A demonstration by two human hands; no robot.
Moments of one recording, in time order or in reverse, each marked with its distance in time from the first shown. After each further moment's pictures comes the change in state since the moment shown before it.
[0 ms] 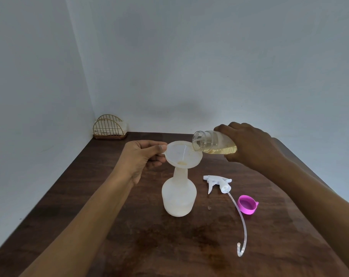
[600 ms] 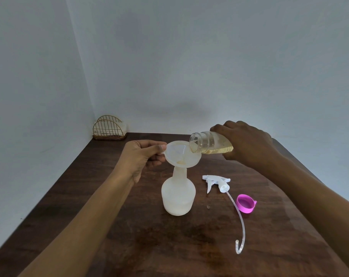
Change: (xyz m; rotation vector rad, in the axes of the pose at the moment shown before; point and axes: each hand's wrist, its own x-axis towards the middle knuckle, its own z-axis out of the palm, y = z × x) left_hand -0.001 0.000 0.000 0.006 0.004 -0.001; right_hand 0.001 -0.007 -0.008 -0.090 -0.030 0.003
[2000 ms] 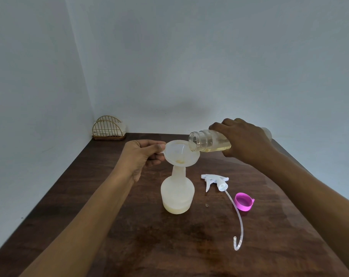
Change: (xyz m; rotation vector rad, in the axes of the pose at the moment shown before) left_hand 0.000 -0.002 0.000 -0.013 -0.016 0.008; right_hand 0.002 0.004 0.001 -0.016 0.012 -0.012
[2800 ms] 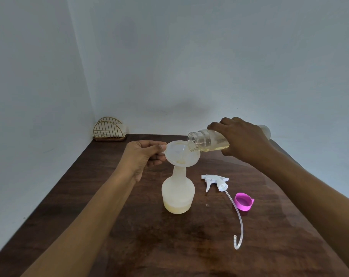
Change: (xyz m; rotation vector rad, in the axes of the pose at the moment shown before) left_hand -0.002 0.001 0.000 -0.015 0.002 -0.006; right_hand 0.001 -0.005 -0.006 -0.033 0.002 -0.005
